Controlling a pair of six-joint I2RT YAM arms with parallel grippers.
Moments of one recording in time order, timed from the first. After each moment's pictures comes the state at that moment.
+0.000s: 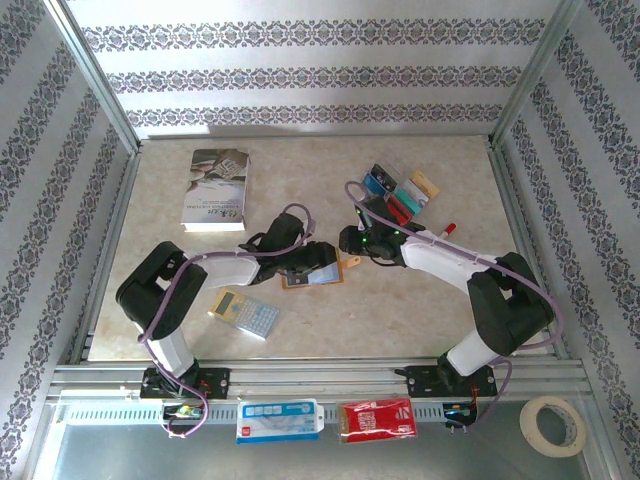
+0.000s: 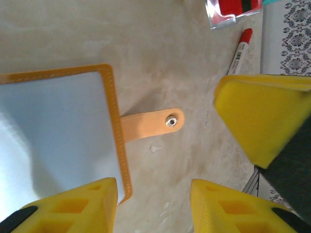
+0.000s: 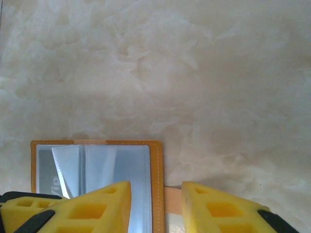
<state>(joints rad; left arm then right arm) -0.64 1.74 0.86 0.20 0.43 -0.97 0.54 1.57 0.93 -0.28 -0.09 0.61</state>
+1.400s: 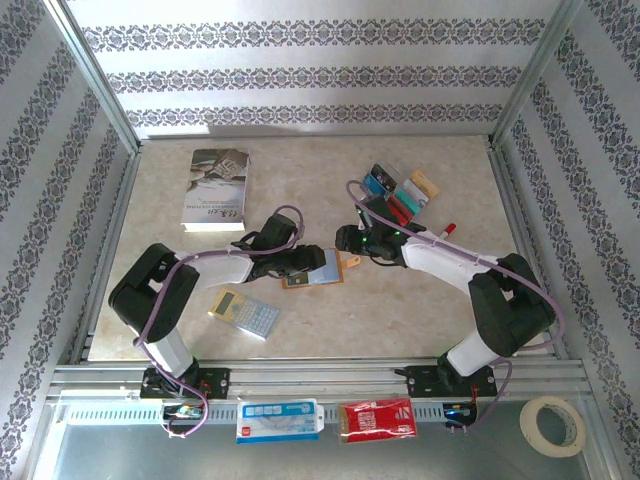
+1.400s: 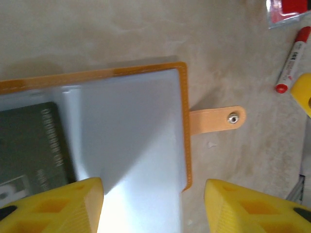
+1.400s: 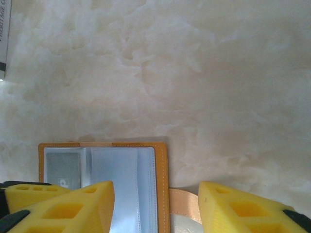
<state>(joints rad) -0.60 1.71 0.84 0.04 0.38 -0.87 0.54 1.55 0.92 -0.27 -0.09 0.63</state>
